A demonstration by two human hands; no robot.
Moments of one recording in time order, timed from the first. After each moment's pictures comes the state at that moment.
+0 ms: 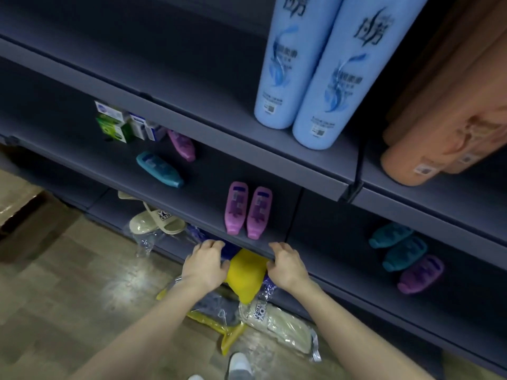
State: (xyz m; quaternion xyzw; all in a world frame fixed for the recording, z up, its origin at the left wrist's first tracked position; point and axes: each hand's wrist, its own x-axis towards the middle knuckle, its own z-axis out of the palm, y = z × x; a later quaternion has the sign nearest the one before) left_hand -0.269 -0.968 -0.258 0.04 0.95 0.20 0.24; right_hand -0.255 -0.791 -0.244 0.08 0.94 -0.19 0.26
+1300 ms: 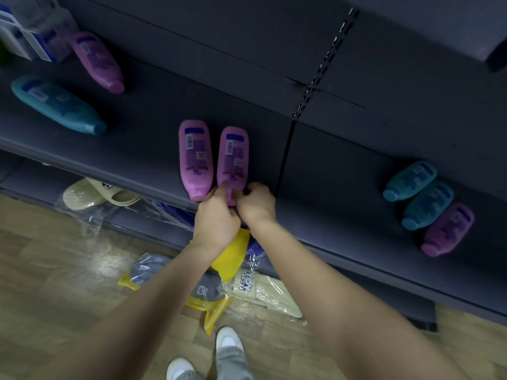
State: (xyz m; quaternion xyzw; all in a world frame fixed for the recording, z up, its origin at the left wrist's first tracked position) left_hand -0.324 -0.867 -0.365 -0.01 0.90 0.42 0.11; right_hand -0.342 -0.787 -0.363 0.32 0.83 -0.43 0.13
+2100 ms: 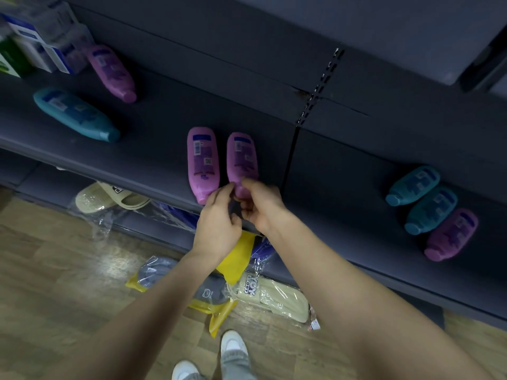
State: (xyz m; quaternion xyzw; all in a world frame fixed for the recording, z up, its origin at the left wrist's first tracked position) left_hand -0.314 -0.879 -0.360 0.02 0.89 0.45 0.07; right_hand -0.348 -0.789 -0.338 0.42 0.57 -0.70 0.13
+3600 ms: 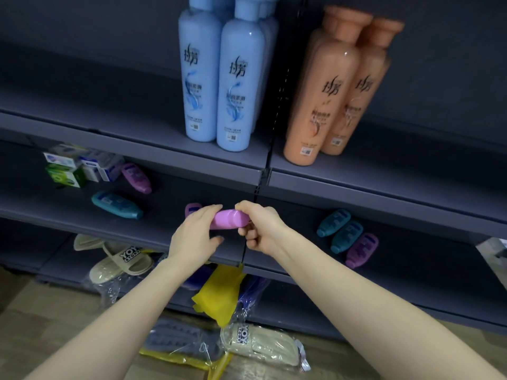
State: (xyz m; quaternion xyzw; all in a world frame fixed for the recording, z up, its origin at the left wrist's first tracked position) left_hand -0.252 -0.920 -0.156 0.16 0.94 0.31 0.02; right_hand -0.227 -0.783 -0.099 0.32 0.65 -0.68 0.14
